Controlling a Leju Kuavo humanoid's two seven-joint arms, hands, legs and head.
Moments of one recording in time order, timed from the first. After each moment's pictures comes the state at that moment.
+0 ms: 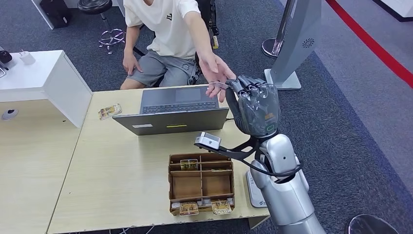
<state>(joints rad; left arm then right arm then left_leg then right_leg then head) -0.15 -0.03 -1.38 -0.15 1.46 0.27 -0.06 -0.40 0.10 0.30 -1.53 1.41 -0.69 -0.25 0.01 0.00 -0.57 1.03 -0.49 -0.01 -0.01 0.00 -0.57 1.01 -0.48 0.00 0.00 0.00</state>
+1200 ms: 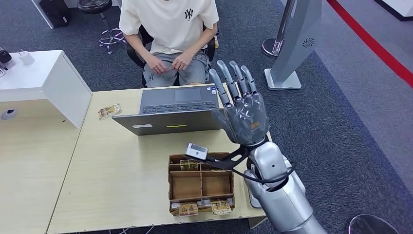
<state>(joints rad) -0.16 -0.05 -1.44 -0.15 1.50 0.27 -0.07 -0.35 0.04 0.44 -1.57 1.47 -0.69 -0.13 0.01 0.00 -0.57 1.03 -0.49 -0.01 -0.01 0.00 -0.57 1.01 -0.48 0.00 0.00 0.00</state>
